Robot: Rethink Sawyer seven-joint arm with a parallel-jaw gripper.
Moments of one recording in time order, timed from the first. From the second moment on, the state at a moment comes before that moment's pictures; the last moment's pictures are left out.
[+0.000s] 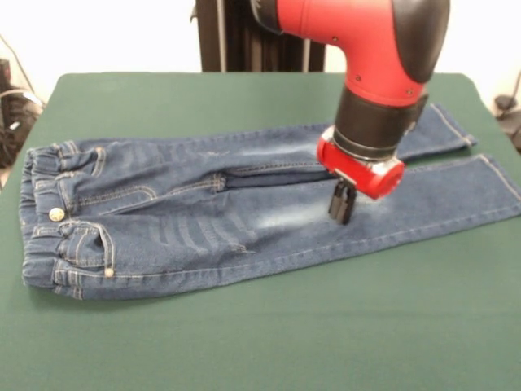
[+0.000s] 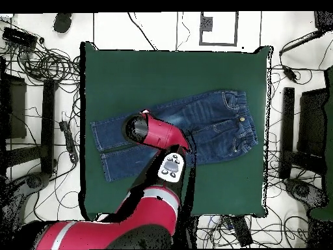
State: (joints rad) arm 0.18 -0.24 -0.30 1.45 0.42 0.33 2.36
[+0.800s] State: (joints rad) arm 0.26 -0.24 -0.31 1.49 0.55 0.27 2.44
